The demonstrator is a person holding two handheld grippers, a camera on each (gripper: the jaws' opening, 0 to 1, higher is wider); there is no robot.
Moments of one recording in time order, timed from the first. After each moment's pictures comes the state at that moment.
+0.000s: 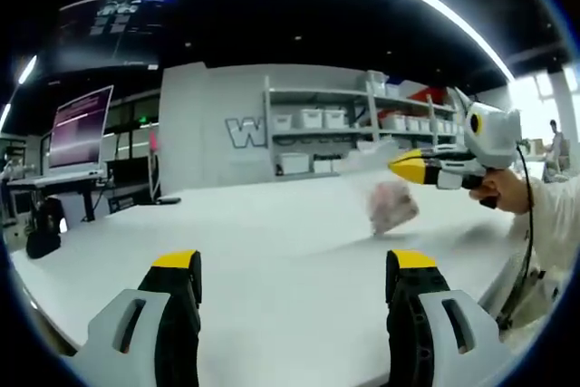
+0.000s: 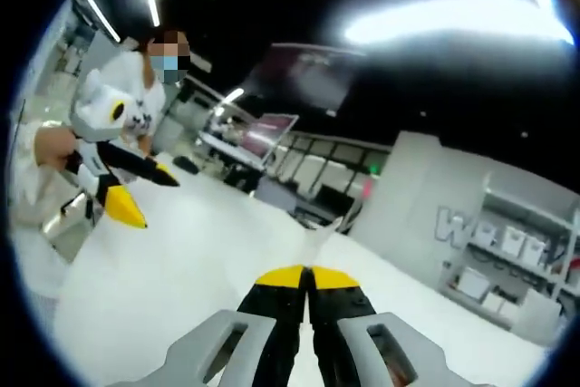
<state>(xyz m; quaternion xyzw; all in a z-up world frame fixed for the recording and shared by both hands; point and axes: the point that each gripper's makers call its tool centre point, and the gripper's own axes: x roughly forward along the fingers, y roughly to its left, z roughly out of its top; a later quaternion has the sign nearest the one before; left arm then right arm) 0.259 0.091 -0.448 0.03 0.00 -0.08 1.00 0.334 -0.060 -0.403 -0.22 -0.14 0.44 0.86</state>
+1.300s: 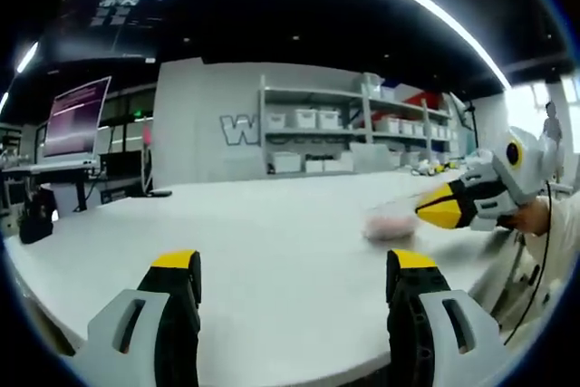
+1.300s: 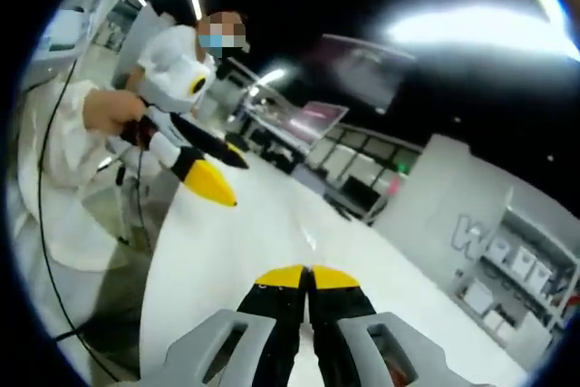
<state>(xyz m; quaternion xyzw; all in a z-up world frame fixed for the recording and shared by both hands) 0.248 0.082 -0.456 0.01 0.01 -0.10 0.99 0.264 -0.055 -0.451 -0.29 -0.12 0.48 0.82</state>
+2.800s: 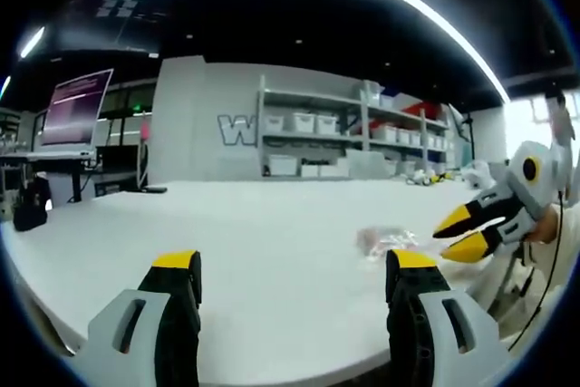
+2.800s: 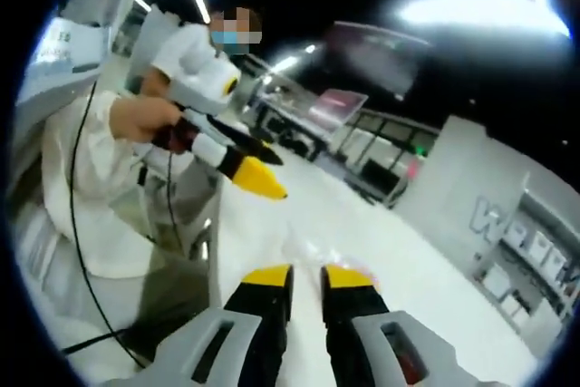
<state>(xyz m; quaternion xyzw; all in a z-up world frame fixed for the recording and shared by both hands) 0.246 0.080 -0.455 -0.02 0.00 -0.11 0.99 0.221 -0.060 -0.465 -0.26 -0.05 0.51 0.81</state>
